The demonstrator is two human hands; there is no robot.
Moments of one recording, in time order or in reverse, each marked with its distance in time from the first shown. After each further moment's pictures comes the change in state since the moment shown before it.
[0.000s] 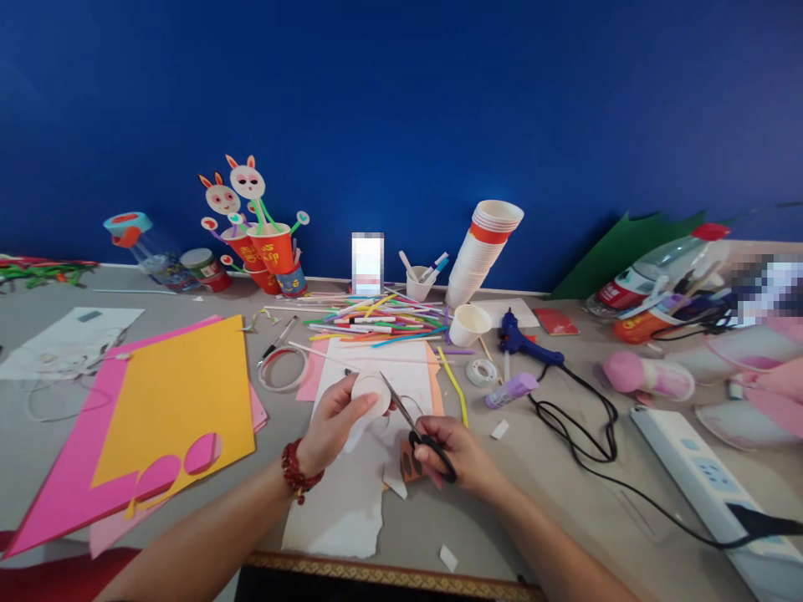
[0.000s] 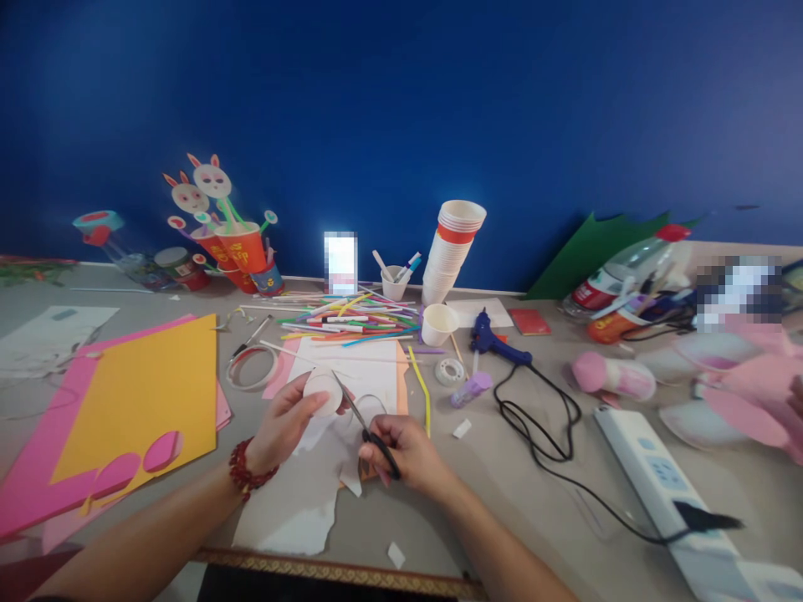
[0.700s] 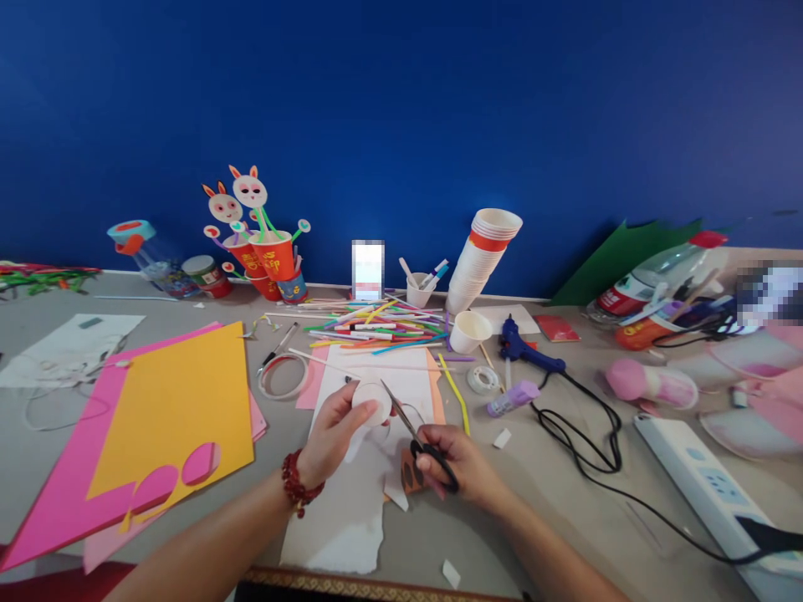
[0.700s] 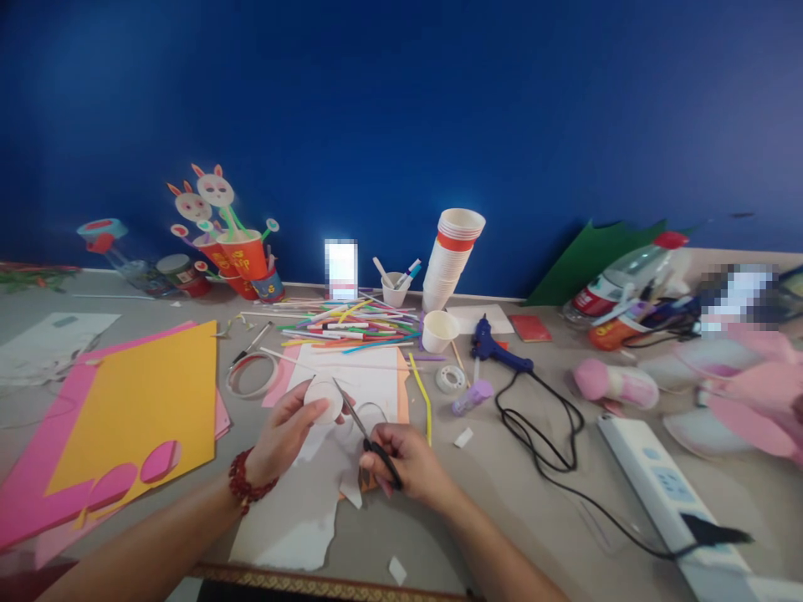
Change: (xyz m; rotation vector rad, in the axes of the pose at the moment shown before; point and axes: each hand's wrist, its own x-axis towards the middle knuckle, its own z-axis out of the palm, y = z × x) left_hand 0.000 0.002 0.002 -0.024 0.076 -0.050; right_hand 0.000 0.005 -0.001 -0.023 0.012 -0.023
